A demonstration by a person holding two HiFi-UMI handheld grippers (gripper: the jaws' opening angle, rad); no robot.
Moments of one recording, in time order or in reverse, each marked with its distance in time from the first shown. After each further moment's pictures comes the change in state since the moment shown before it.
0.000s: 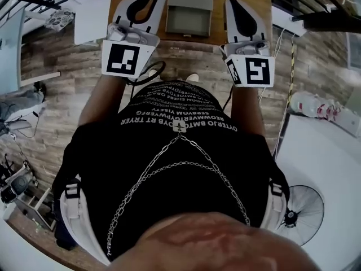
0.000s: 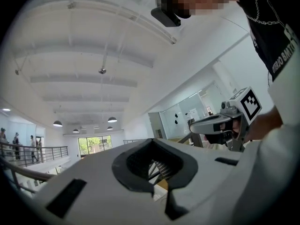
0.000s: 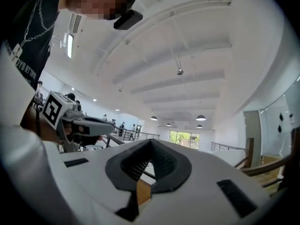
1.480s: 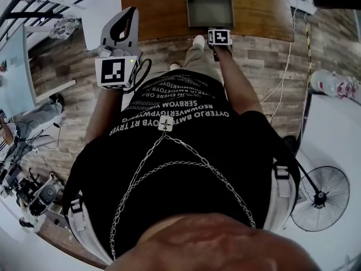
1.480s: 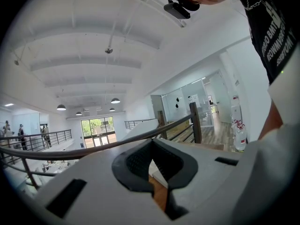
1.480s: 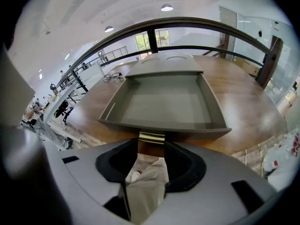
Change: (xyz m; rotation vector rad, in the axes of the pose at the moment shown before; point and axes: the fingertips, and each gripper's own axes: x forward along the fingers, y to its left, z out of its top) left arm -0.100 0.136 -0.147 -0.062 0.246 -0.006; right arm -0.019 0.147 -0.539 0.535 1.210 -0.212
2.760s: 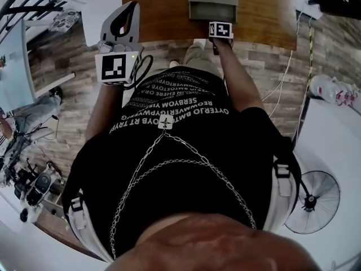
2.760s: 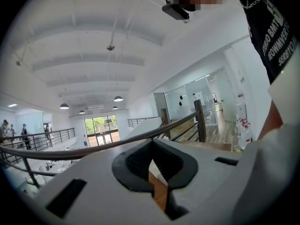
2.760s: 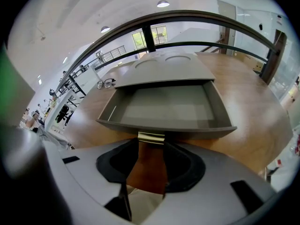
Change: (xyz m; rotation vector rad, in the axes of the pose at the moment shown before) left arm 0.060 0.024 -0.004 -0.007 0.010 0.041; right arm 0.036 -0.015 0.058 0.043 0.029 0.029
